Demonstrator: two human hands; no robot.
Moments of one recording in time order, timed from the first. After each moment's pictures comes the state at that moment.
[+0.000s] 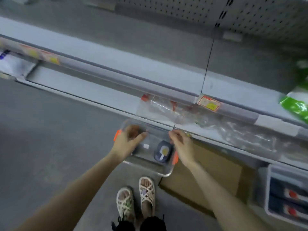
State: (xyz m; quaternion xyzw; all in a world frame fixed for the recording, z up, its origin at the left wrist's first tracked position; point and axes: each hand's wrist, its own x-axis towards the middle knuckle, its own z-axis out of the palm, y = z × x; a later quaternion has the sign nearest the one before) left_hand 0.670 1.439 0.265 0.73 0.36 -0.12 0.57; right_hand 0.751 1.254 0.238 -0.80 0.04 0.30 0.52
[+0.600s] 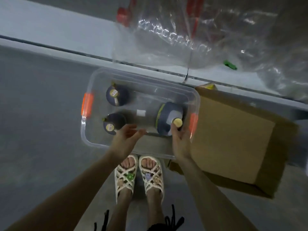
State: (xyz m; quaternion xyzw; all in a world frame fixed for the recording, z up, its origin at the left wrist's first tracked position) left_hand 0.628 1.427 -0.066 0.68 0.39 -0.27 0.56; right_hand 0.677 1.257 -0.065 -0.83 0.22 0.22 0.46
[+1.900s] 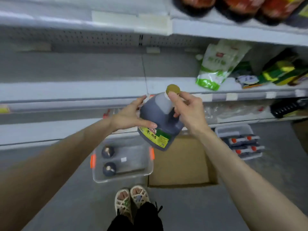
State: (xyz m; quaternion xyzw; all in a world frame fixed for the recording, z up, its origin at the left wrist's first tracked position) left_hand 0.743 1.408 0.415 0.76 -0.05 -0.28 0.59; right_hand 0.726 1.223 0.479 -0.80 0.08 0.02 0.59
